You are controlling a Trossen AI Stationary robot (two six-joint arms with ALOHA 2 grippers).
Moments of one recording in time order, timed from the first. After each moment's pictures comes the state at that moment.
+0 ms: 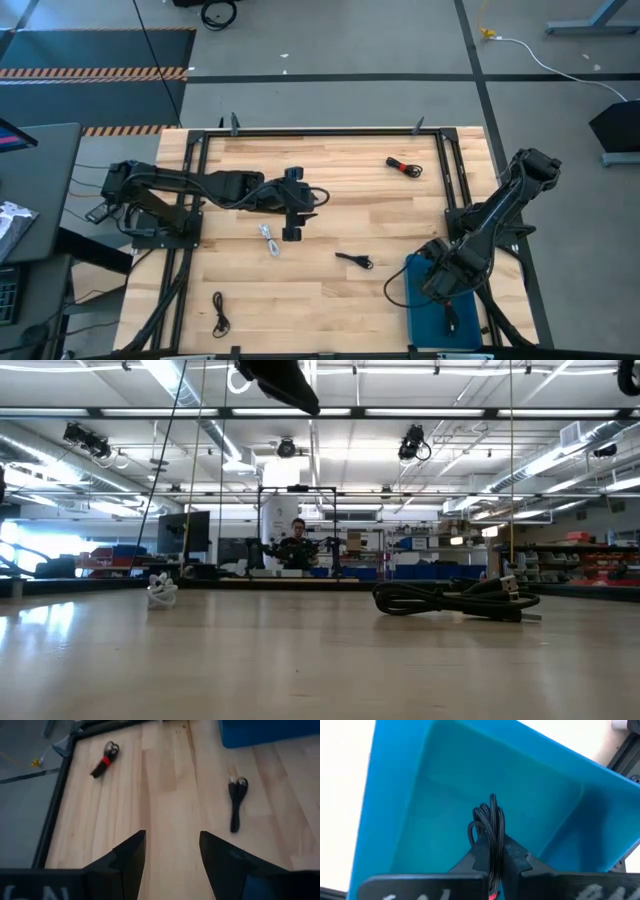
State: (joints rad) left arm -0.09 1.51 1.34 -0.56 -0.25 0.14; right arm 0.84 1.38 0.87 -1.04 -0.08 2.07
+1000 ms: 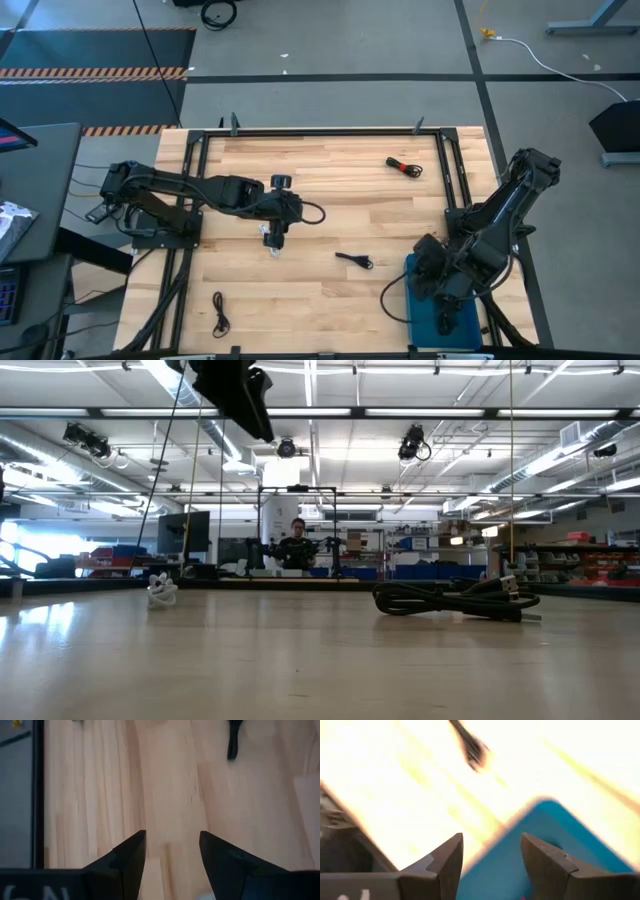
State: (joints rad) left arm -0.14 1.50 1.34 -0.86 -0.30 0.14; right arm 0.88 1.37 1.16 -1.13 0.43 1.70
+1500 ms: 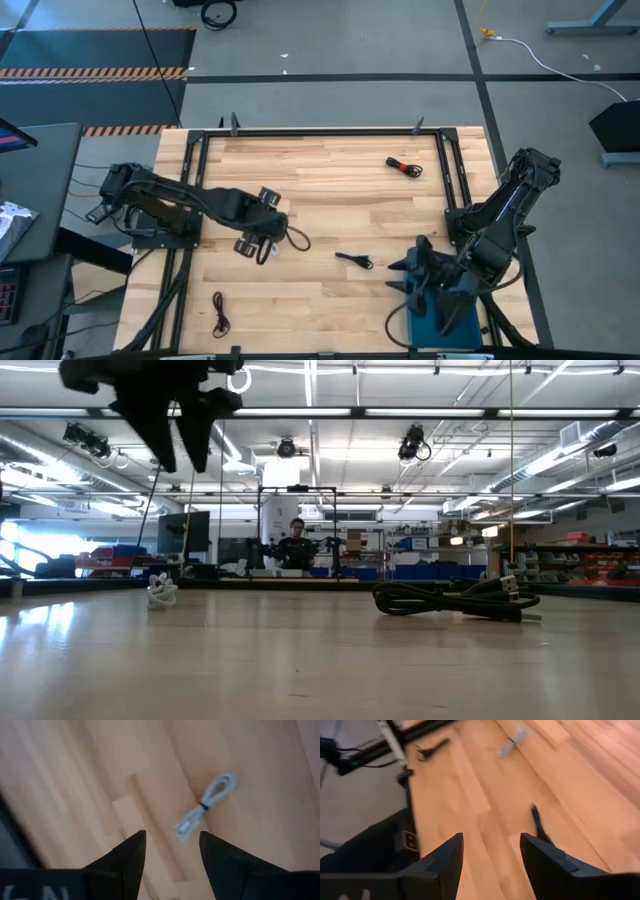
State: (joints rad) left arm -0.22 1.51 1.25 -1.12 -0.27 0.28; right arm 0.88 1.37 1.20 -0.77 0.71 1.08
